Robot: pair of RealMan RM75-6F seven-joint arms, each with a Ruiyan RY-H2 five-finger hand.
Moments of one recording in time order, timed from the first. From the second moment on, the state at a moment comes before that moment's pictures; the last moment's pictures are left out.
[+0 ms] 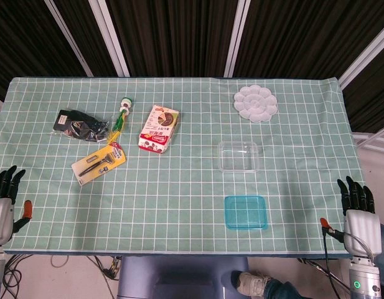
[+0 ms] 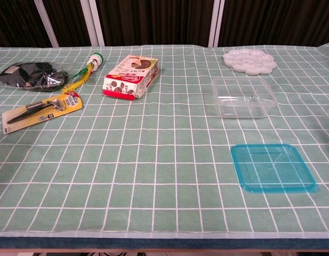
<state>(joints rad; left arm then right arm) -0.06 -1.17 -0.08 -1.79 1.42 1.54 0.25 0.01 -1.28 0.12 -1.66 -1.46 1.60 -0.20</state>
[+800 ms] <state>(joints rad) -0.05 -1.17 -0.07 -1.79 1.44 1.55 0.26 0.05 -1.24 0.06 -1.60 -1.56 1.53 0.02</state>
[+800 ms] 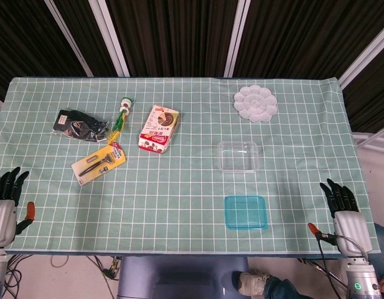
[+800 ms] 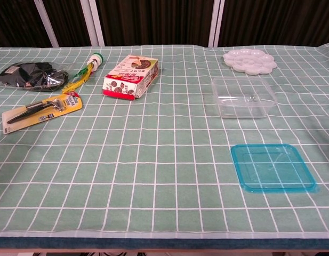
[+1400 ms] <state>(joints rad) -0.06 -1.17 -0.07 -1.80 1.42 1.54 0.27 0.13 -1.03 0.03 -1.96 -1.47 1.28 -0.14</state>
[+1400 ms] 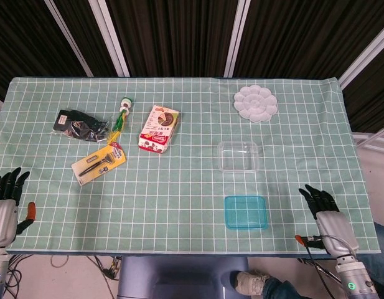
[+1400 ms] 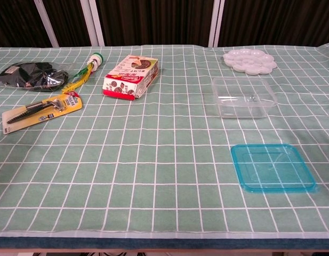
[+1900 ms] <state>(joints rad) -0.06 -1.15 -0.07 -1.83 1.41 1.53 0.24 0.38 -1.10 0.09 -2.15 -0.95 1.08 -0.59</state>
